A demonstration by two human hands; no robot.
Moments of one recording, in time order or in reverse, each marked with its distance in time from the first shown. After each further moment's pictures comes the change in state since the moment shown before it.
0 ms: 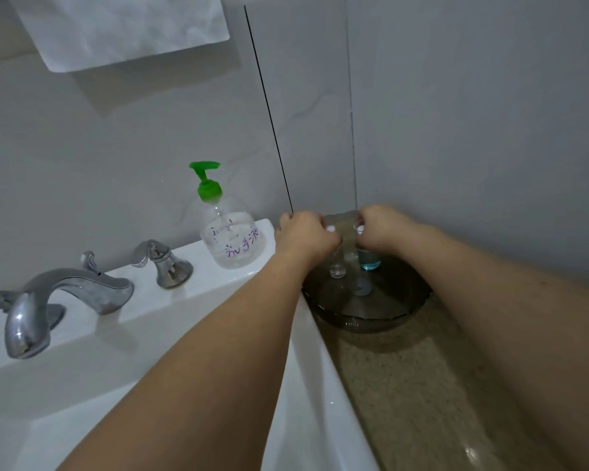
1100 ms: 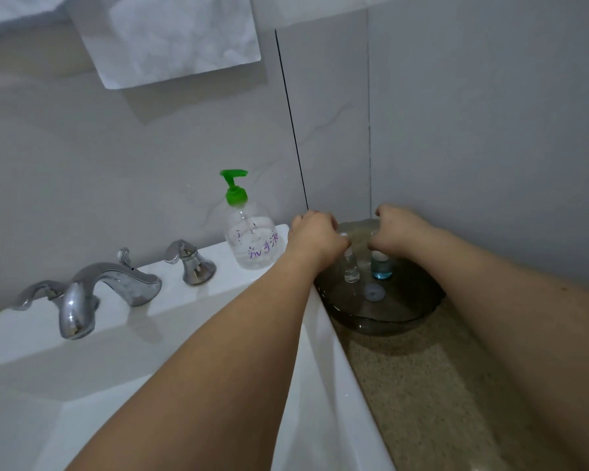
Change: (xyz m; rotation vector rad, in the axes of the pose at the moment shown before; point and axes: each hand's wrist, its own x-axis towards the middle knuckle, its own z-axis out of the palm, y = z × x) left_hand -0.009 0.001 -0.022 0.055 0.002 0.063; right_hand -0.012 -0.010 -0.013 0.035 0.038 0.041
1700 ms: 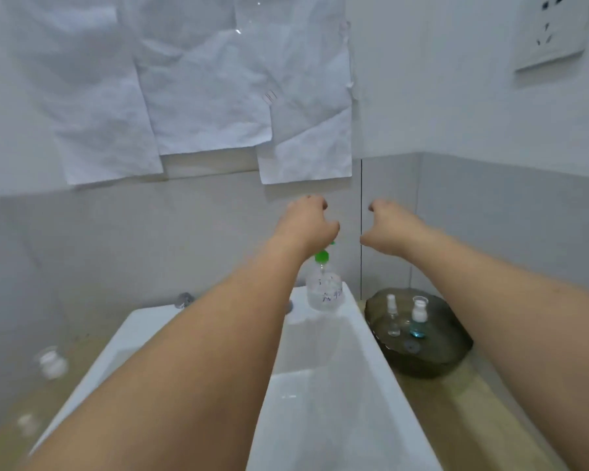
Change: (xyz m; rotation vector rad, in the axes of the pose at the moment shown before) left_hand -0.115 -0.017 -0.223 -0.041 0.320 0.071; right_hand -0.116 -0.162 -0.114 -0.068 0.210 -0.246
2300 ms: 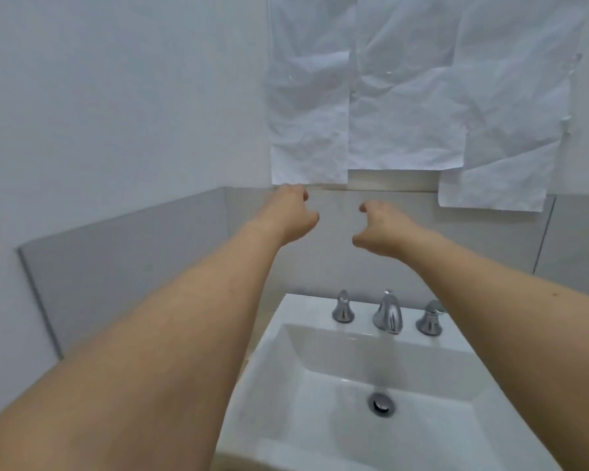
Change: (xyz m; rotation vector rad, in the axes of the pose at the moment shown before) left_hand -0.135 -0.194 -0.238 0.152 0.188 -0.305; right_hand -0.059 -0.294 0.040 0.054 -0.088 -0.396
